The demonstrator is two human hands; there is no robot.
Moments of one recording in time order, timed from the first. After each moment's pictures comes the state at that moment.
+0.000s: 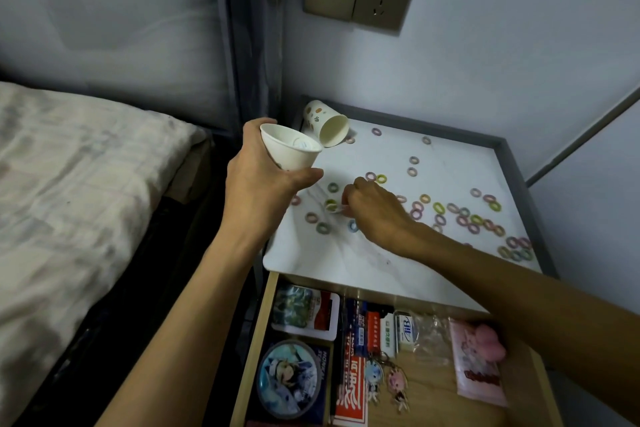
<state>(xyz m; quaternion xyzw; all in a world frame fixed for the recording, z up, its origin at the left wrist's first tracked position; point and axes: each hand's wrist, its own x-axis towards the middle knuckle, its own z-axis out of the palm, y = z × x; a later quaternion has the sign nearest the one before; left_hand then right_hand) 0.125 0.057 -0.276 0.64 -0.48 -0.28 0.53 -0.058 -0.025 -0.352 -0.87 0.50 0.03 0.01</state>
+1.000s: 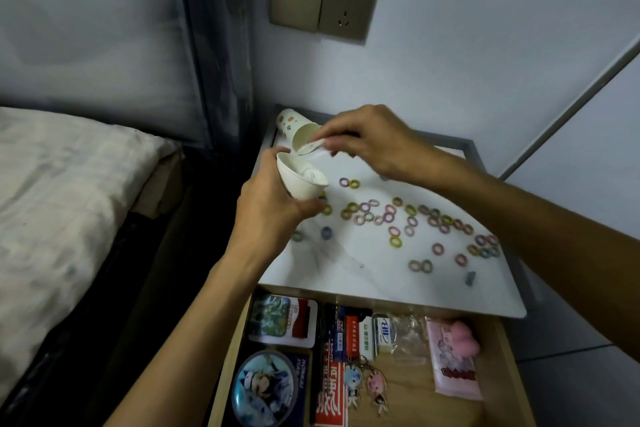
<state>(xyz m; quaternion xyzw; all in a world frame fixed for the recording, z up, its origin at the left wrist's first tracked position) 0.087 0.053 -0.290 0.63 -0.55 -0.30 0.46 -0.069 -0.042 -0.219 -0.88 0.39 -0.17 0.20</state>
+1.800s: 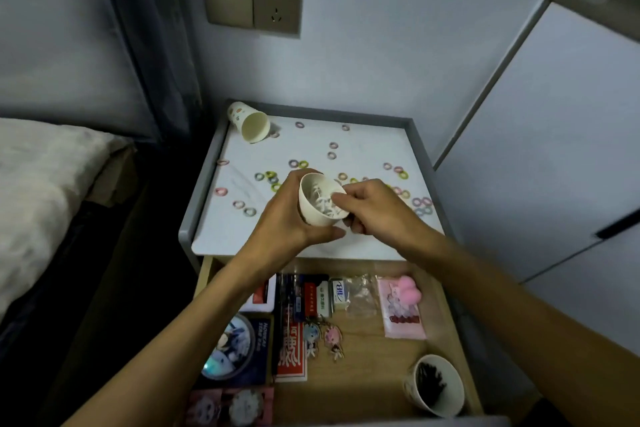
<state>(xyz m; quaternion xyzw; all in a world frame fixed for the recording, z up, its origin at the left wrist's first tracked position) 0.011 0.100 -0.297 0.46 -0.64 -0.44 0.43 -0.158 0.079 -0.264 -0.66 0.58 -0.24 0.41</state>
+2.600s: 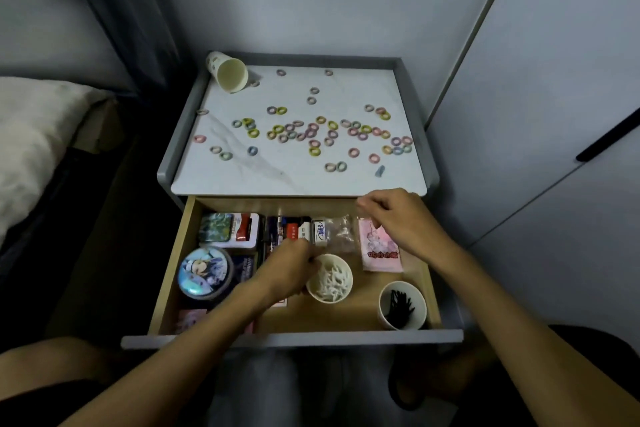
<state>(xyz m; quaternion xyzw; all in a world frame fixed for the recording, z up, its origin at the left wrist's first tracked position) -0.055 0.188 -0.393 0.55 -0.75 -0.37 0.04 -0.260 0.164 -0.329 -0.68 0.63 -0.20 0.32</state>
